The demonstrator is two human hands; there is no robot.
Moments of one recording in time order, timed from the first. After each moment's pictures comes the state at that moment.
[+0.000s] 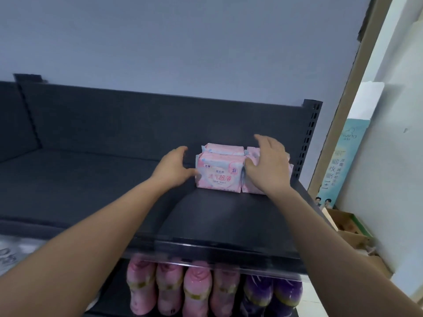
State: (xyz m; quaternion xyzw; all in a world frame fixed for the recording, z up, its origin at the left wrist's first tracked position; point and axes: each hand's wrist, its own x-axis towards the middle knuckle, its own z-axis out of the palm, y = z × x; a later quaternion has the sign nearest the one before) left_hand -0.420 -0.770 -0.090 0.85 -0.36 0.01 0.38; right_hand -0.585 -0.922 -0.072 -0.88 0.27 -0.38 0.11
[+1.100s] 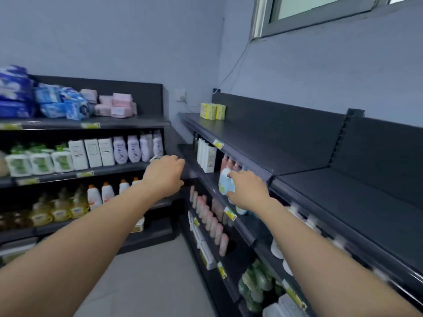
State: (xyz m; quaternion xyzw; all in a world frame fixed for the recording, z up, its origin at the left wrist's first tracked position) left_hand -0.431 -0.112 -0.084 0.99 0.07 0.14 -0.05; right_hand -0.363 -0.318 -0.099 -0.96 -0.27 -0.10 0.03
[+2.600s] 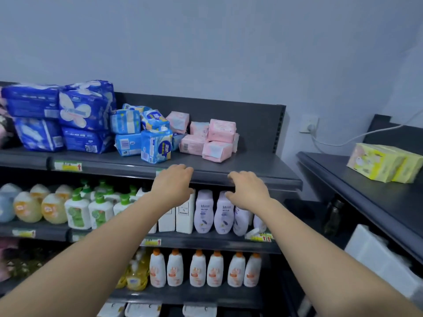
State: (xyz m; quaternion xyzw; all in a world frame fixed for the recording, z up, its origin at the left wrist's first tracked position) left_hand -0.084 0.482 -0.096 0.94 0.30 0.14 -0.05; right_hand 0.059 0.347 -0.096 -0.87 -0.48 -0.08 0.07
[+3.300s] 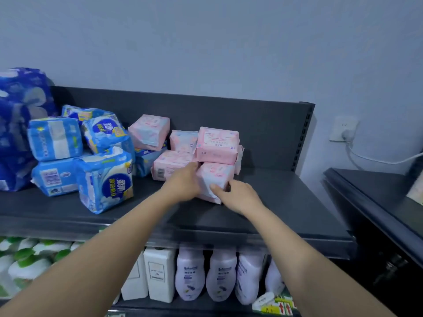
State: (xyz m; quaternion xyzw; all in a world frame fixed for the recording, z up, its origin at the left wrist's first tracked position) left_hand 0.144 0.645 -0.095 0.90 0.31 0.15 0.27; right_hand 0.247 0.522 -0.106 -0.89 -0.40 0.08 0.22
